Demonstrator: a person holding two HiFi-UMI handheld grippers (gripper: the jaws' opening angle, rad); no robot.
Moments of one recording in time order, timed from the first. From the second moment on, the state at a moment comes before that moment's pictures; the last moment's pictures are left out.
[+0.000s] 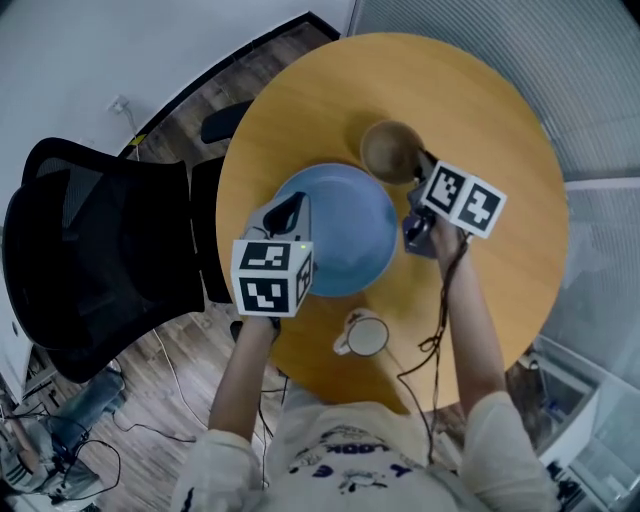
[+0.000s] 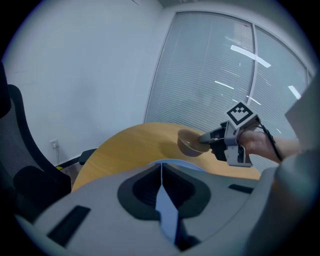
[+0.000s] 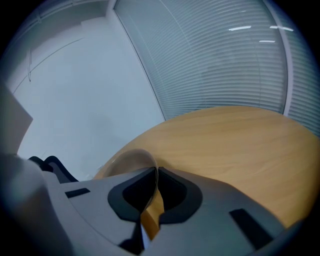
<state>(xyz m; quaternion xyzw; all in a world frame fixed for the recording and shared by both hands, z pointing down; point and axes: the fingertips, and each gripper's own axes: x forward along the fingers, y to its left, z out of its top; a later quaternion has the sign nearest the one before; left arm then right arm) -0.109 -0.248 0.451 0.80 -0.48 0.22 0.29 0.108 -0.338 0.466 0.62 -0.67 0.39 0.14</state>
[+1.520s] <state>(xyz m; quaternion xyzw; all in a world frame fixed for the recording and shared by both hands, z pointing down) -0.104 -0.253 0.462 0.81 -0.46 0.20 0.30 0.076 -0.363 0.478 0.62 -0.67 0.39 0.12</state>
